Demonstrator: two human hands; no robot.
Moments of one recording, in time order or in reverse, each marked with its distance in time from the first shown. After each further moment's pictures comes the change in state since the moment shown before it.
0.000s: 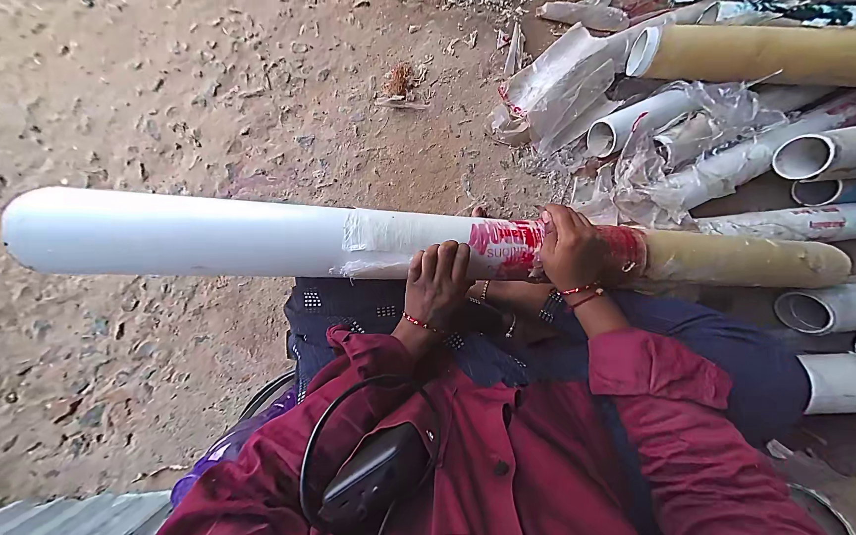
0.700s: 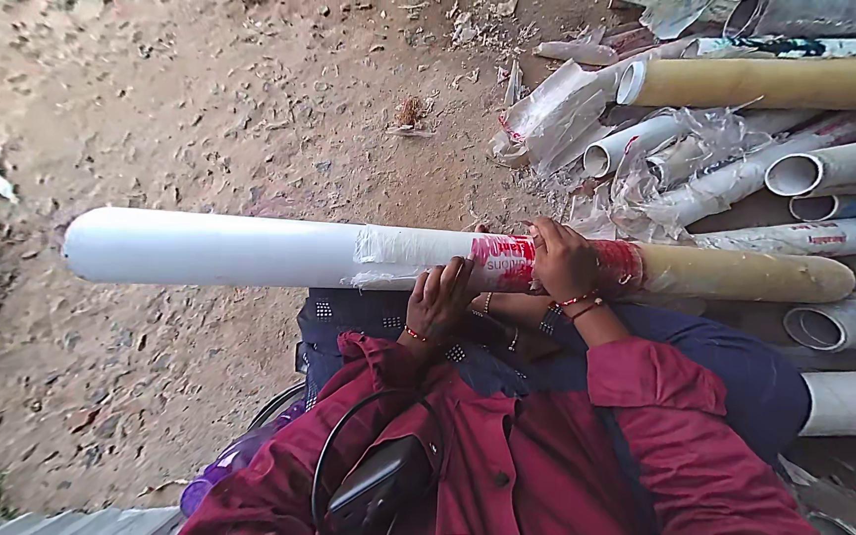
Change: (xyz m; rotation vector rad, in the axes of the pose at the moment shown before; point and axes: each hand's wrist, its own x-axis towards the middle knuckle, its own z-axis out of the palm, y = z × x) left_hand -0.016 -0.006 0.014 0.082 0.185 0.109; right_hand 0.008 -0.009 -0.015 0.075 -0.063 -0.090
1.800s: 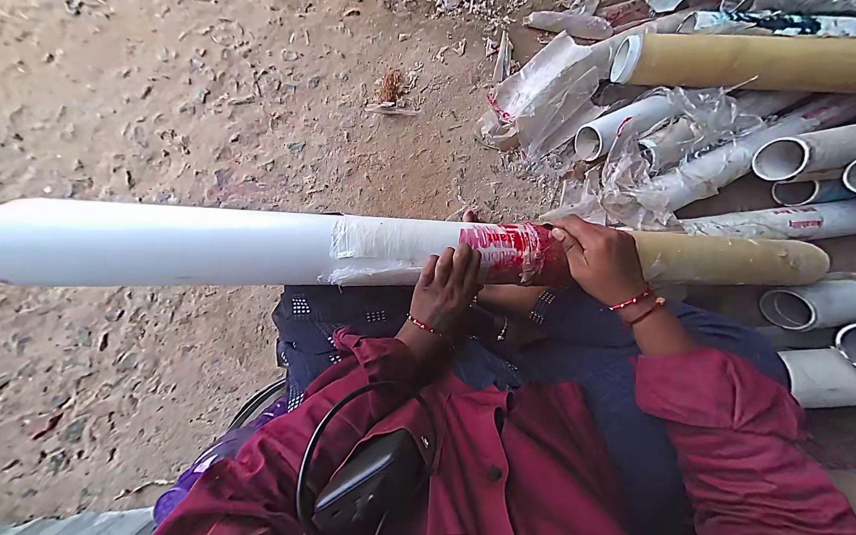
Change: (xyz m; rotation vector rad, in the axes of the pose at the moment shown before) left_hand 0.021 0.020 -0.003 -0.056 -0.169 0.017; right_hand -0.003 0.032 -0.055 0.065 -0.212 -0.073
